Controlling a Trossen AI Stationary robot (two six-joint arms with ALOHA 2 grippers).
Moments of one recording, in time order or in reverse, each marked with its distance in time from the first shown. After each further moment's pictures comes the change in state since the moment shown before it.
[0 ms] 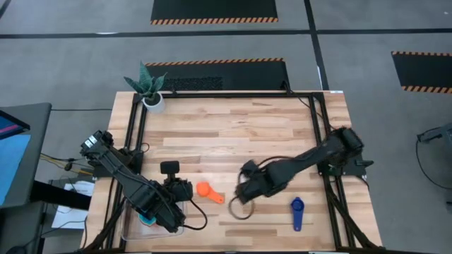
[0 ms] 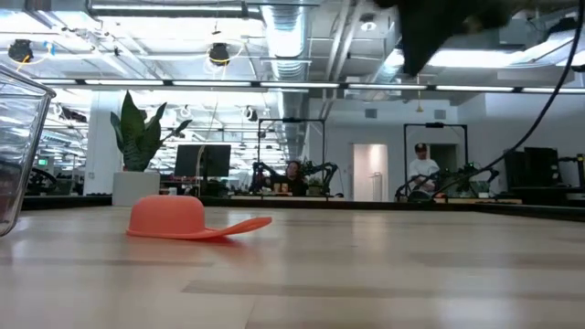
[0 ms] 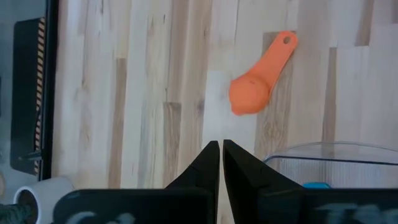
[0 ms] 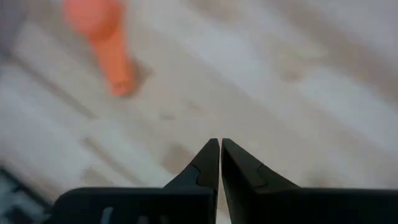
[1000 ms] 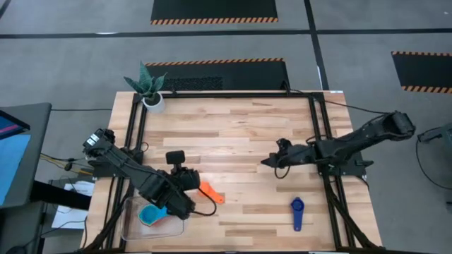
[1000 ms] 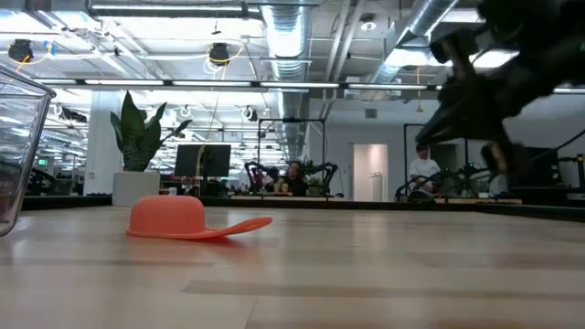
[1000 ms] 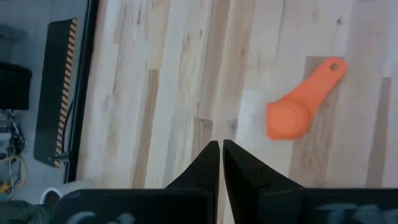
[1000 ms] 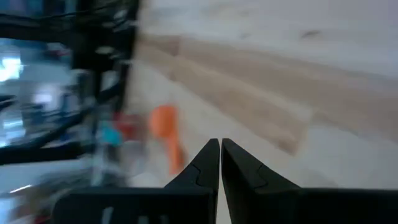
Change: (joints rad) left arm 0.101 0.000 0.000 0.017 -0.083 0.051; right arm -0.245 -0.775 -1.322 1.395 0.003 0.058
